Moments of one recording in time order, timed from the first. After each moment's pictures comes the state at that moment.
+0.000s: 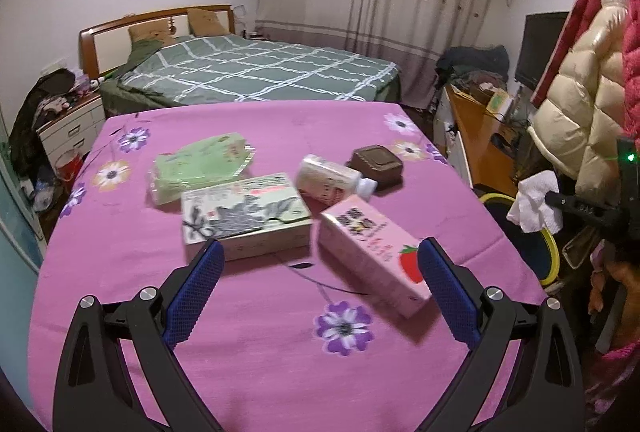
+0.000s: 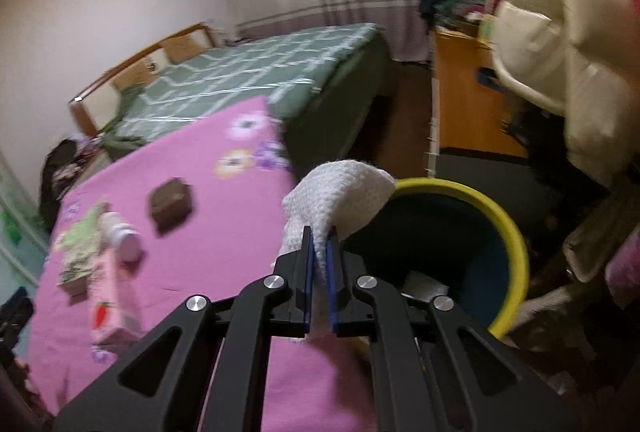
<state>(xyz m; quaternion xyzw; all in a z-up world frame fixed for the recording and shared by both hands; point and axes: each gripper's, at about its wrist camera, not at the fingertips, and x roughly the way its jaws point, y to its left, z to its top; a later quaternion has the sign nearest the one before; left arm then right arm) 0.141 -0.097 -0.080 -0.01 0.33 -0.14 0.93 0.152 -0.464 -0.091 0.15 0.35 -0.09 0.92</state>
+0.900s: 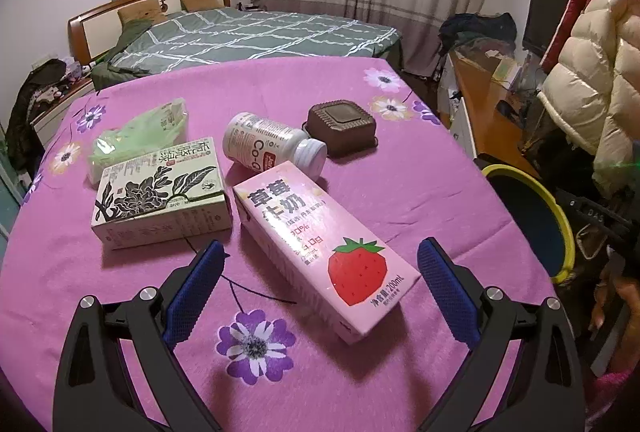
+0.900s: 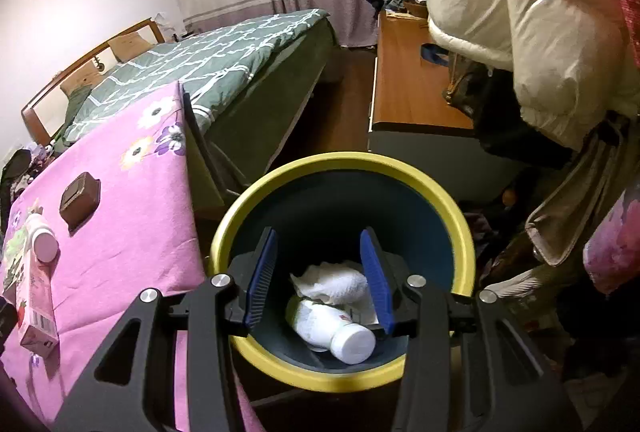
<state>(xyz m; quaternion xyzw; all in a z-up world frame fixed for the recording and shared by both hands) 0.177 -0.173 -0.126 0.01 0.38 -0.12 0.91 0.154 -0.525 -0.140 0.15 0.37 -0.17 0.90</state>
